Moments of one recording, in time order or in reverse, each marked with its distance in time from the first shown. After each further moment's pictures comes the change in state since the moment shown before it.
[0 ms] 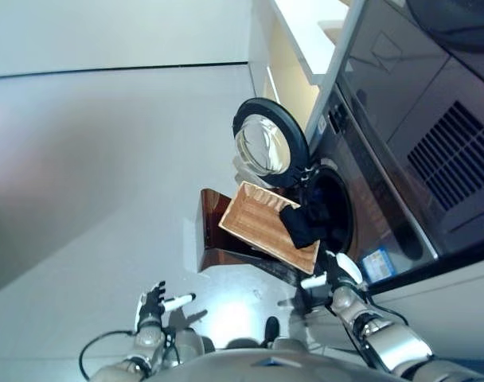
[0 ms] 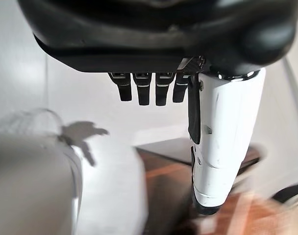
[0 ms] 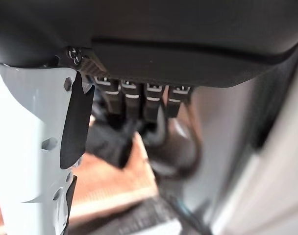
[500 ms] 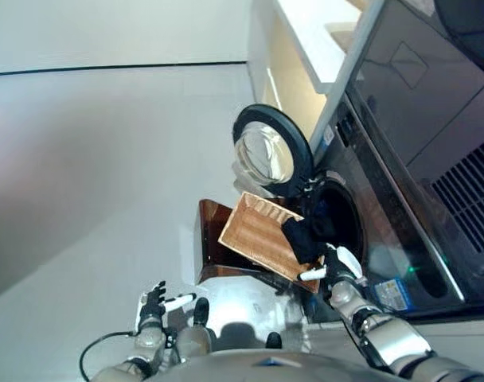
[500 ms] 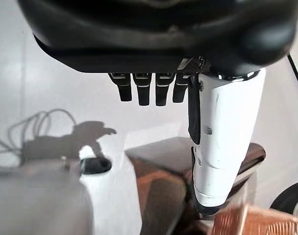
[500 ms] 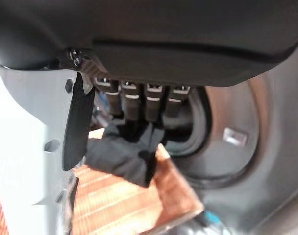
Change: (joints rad) left arm 0.015 0.028 -0.021 -0.002 0.028 0.021 0.014; right arm -0.018 -0.023 -0.019 0.012 0.045 -0.002 -0.022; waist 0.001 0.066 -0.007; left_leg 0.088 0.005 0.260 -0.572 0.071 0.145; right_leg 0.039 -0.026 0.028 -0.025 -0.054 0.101
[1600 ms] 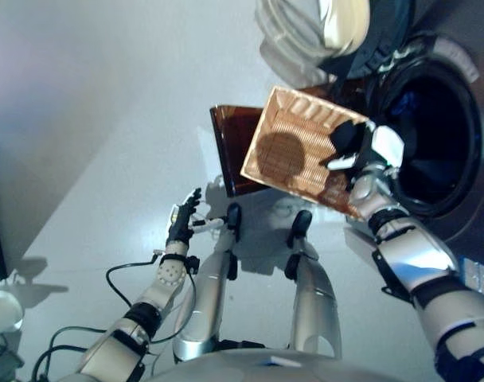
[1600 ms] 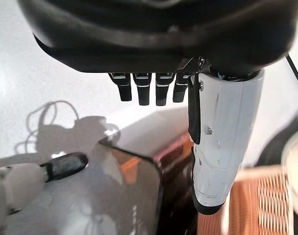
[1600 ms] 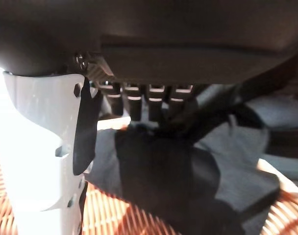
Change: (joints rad) left arm -0.152 0.054 -0.204 -0.559 -0.069 -0.100 0.069; right arm -0.651 -0.227 0.108 0.054 0.008 0.043 -0.150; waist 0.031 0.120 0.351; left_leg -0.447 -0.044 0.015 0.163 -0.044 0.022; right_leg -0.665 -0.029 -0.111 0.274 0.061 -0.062
